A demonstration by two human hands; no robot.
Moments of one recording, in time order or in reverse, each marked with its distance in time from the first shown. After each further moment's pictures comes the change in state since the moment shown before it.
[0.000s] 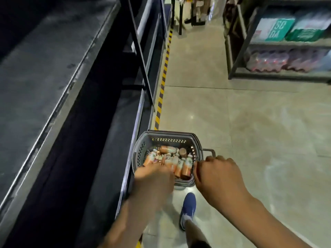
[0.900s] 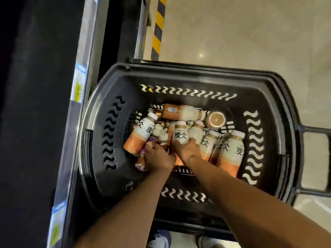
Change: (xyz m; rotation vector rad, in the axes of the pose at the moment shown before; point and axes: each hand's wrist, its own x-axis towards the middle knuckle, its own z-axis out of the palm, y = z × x) left_hand 0.403 -0.093 0.643 -0.523 -0.384 -0.759; right_hand 0.472 -0.103 0.651 1.108 -0.540 0.775
